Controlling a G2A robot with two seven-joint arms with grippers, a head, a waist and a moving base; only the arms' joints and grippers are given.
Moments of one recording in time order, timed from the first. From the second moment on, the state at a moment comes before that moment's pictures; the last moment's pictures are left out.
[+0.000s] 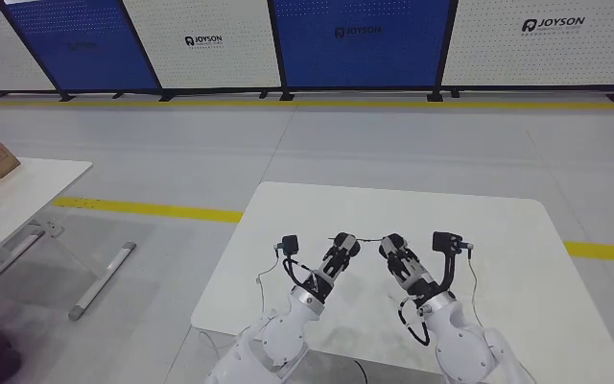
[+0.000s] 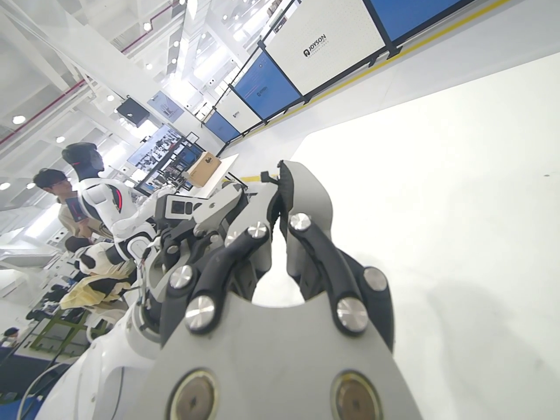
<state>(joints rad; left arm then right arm) 1.54 -1.30 -1.08 -1.72 0.15 -0.21 0.14 -1.47 -1.32 1.12 -1.83 -0.56 0.01 0.24</state>
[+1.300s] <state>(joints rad) 1.55 -1.31 -1.11 -1.77 -0.10 -0.19 0.12 -1.44 -1.31 1.08 -1.78 -0.89 0.09 0.29</state>
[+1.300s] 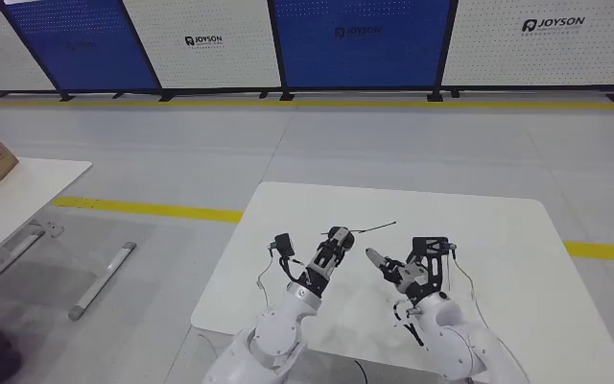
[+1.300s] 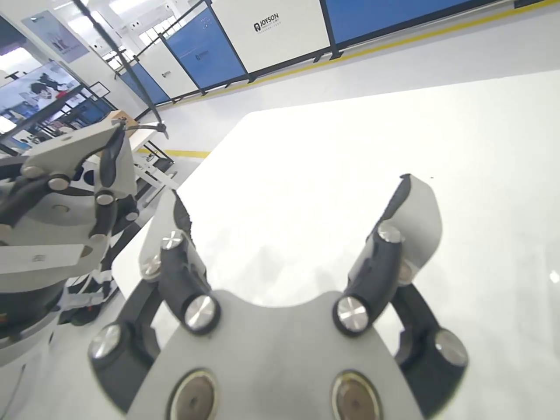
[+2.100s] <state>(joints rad) 1.54 -1.32 -1.07 -1.76 -0.04 -0.16 0.12 -1.45 -1.31 1.10 -1.79 -0.84 0.02 0.31</state>
